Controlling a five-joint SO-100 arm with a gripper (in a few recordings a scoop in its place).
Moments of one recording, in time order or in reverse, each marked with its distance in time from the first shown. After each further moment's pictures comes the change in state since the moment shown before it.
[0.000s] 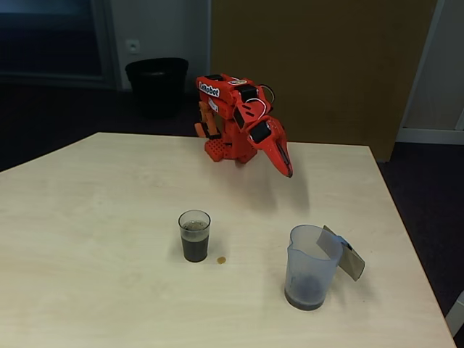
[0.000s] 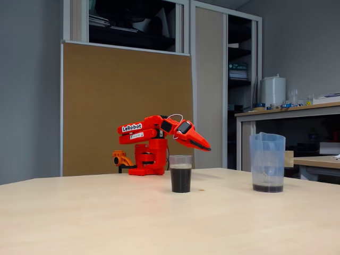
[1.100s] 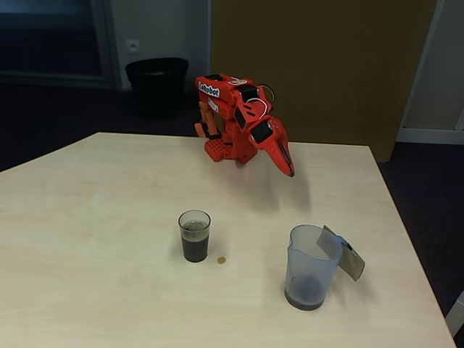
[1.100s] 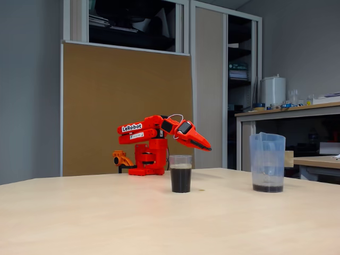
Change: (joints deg) arm -1.1 0.0 0.0 0.0 0.4
